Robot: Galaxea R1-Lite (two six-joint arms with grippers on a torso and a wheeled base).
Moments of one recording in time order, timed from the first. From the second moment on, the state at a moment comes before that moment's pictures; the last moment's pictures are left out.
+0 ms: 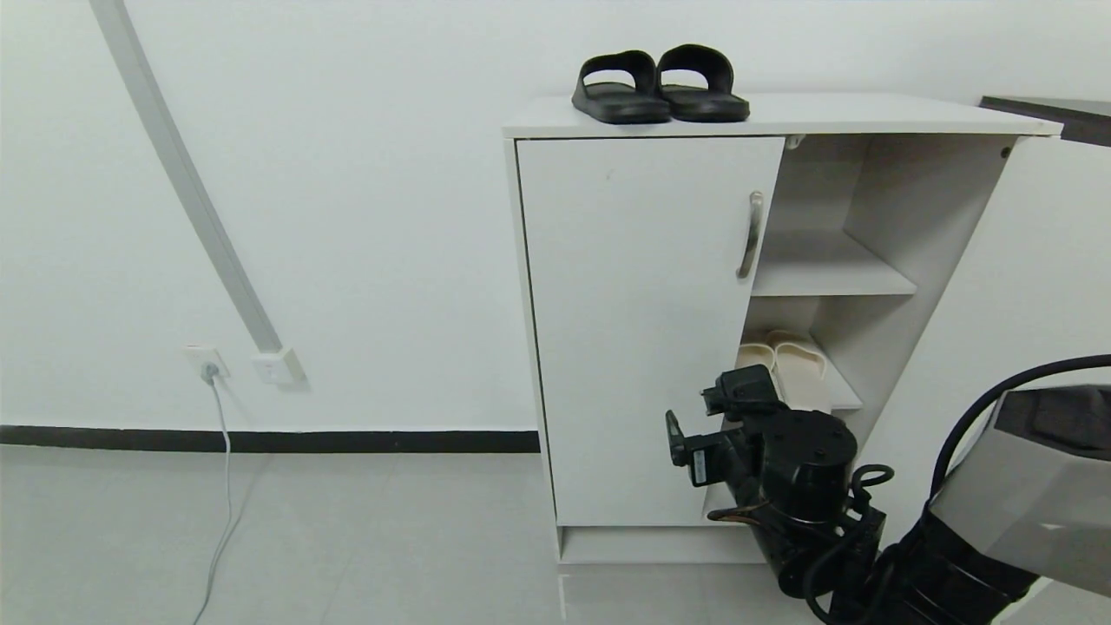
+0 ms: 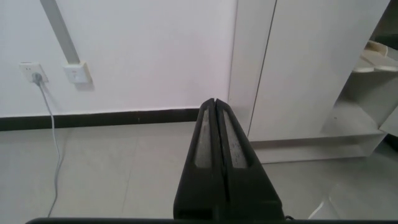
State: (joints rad) left arm 0.00 0.00 0.00 0.01 -0.03 0.01; right arm 0.75 2.11 -0.64 -1.38 -0.63 -0.08
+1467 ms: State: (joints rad) left arm 0.00 0.00 0.00 0.00 -0.03 0.01; right arm 0.75 2.11 -0.63 -1.38 -0.63 -0.07
